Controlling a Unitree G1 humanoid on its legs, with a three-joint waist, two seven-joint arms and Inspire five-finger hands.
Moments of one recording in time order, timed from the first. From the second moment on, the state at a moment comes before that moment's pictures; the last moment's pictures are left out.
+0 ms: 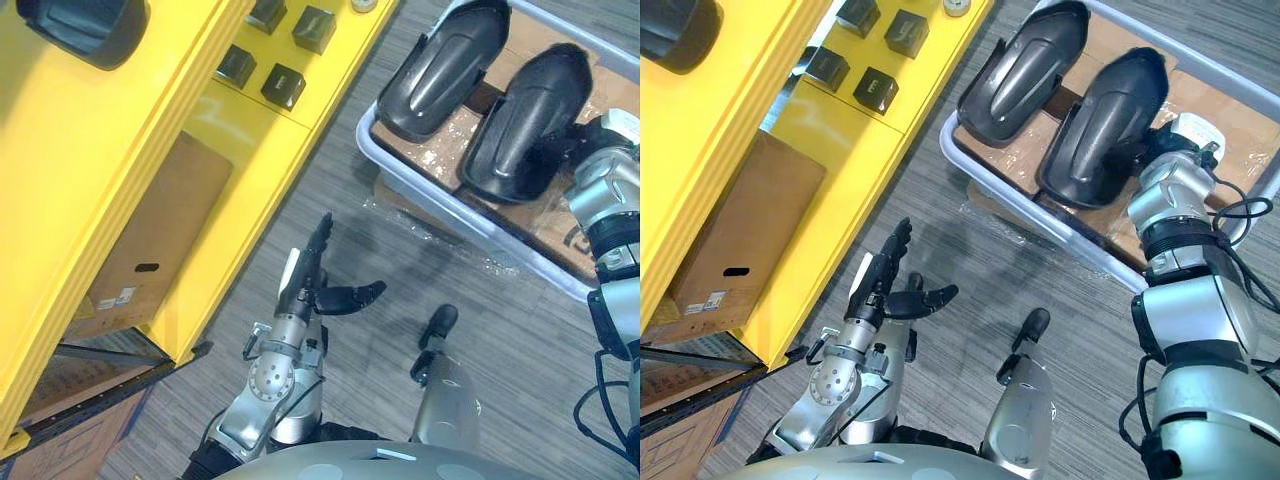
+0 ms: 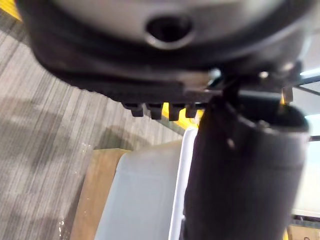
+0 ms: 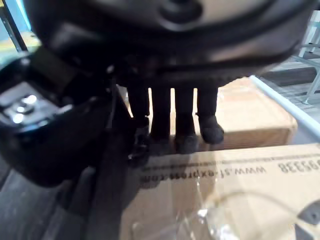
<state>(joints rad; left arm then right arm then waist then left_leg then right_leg) 0.13 0.17 -0.49 0.01 -0.02 -0.24 0.26 -1.04 -0.81 0.38 1.03 -0.42 0.44 -0.04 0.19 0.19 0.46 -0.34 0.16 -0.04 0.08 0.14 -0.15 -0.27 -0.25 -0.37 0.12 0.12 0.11</state>
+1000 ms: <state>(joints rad) 0.27 0.23 -0.30 -0.25 -0.08 -0.24 0.12 -0.62 -0.80 0.03 0.57 -0.31 0.35 -0.32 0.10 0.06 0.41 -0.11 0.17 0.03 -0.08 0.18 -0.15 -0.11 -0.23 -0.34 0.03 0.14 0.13</state>
